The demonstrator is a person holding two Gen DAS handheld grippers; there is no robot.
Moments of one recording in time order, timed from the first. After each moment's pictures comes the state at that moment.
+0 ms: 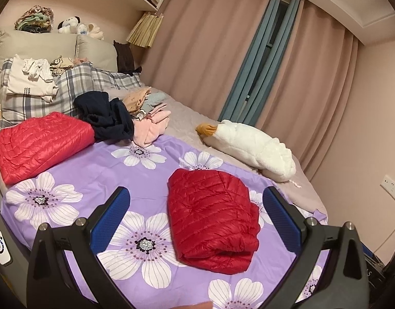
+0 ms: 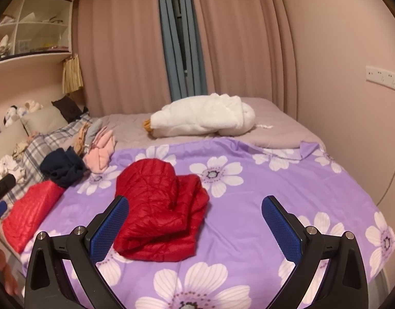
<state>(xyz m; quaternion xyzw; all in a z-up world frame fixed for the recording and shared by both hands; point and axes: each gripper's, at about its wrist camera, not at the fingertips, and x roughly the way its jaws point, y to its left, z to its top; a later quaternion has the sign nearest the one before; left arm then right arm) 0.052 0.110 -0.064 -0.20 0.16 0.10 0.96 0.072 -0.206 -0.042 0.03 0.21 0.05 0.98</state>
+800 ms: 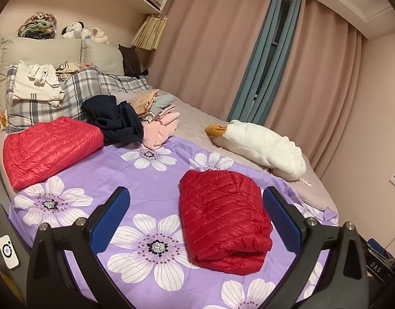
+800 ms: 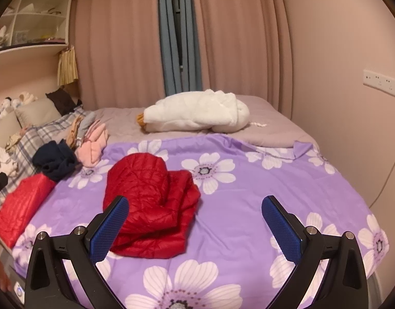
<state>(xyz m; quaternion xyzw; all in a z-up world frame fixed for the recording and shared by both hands) 0.052 0.112 -0.070 -0.18 0.16 0.12 0.96 0.075 -0.207 -0.044 0.02 0.22 0.03 0.98</state>
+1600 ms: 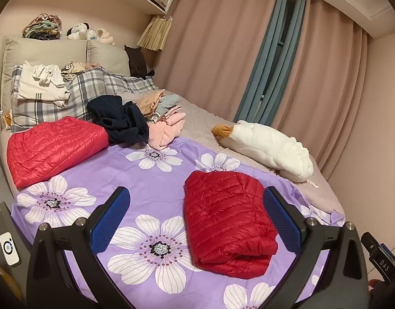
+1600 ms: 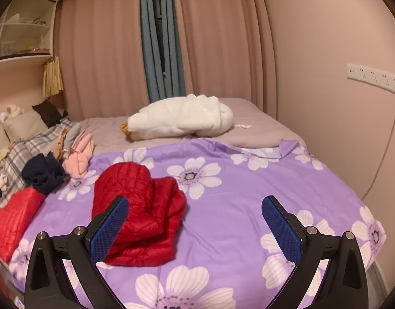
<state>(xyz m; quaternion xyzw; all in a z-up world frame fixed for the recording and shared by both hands) 0.061 0.107 -0.075 -0.18 0.16 0.15 0.96 0.077 -0.223 -0.044 0.04 0.20 -0.02 0.98</state>
